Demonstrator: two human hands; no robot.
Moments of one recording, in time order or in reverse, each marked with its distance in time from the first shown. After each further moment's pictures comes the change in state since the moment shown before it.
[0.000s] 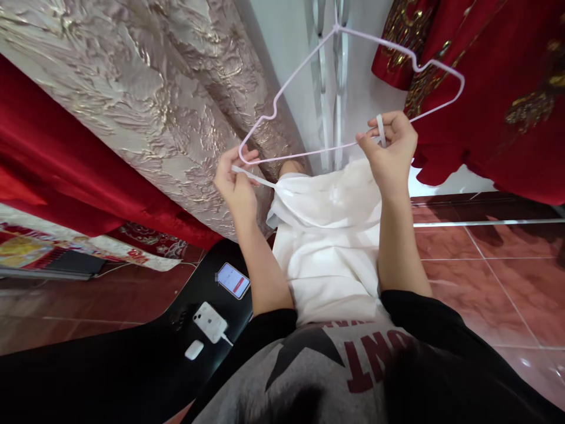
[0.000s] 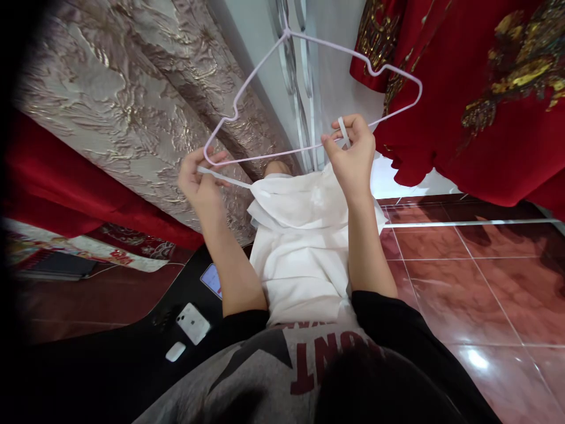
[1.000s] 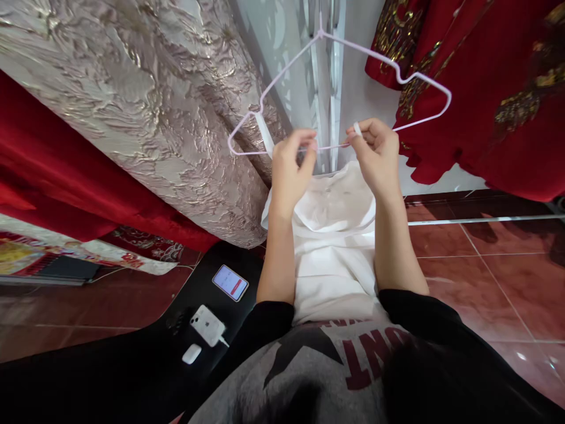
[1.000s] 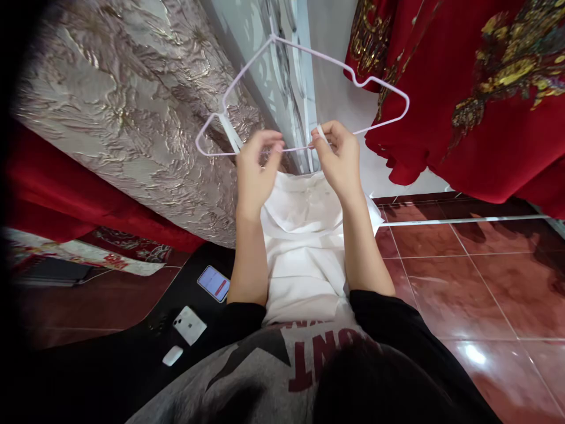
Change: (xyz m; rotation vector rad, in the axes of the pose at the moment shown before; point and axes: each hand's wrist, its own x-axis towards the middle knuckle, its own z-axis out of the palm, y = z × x) left_hand -0.002 0.022 0.085 0.354 -0.389 0.325; right_hand -0.004 -0.009 0.005 0.140 -0.120 0.042
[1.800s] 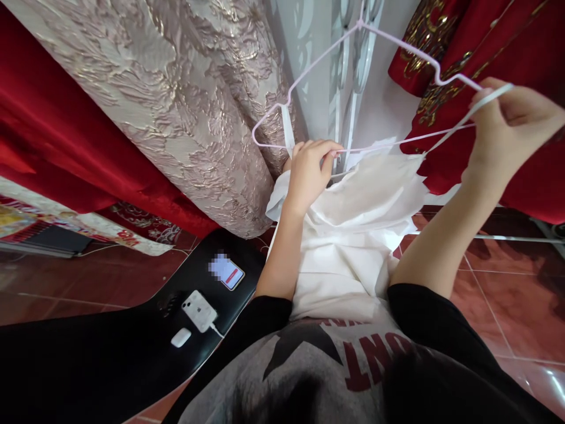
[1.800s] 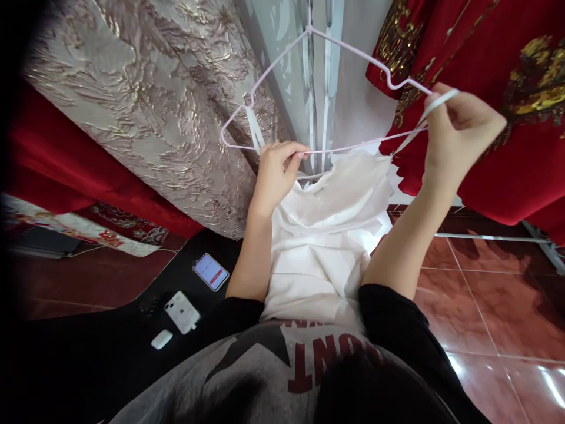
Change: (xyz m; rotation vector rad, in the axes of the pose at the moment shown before) left_hand -0.008 0.002 0.005 0.192 -0.125 -0.032; right_hand 0.046 0.006 -0.104 -0.079 0.408 -0.341
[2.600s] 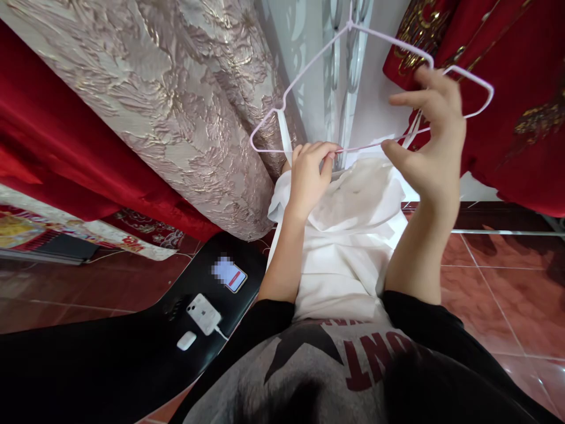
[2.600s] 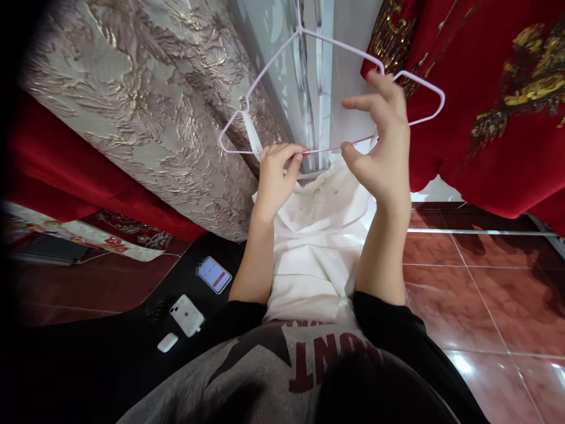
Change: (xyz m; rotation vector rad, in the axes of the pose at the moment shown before) left_hand -0.005 0.010 0.003 0.010 0.016 -0.001; right_hand -0.039 -0.074 0.035 -0.248 -0.524 -0.191
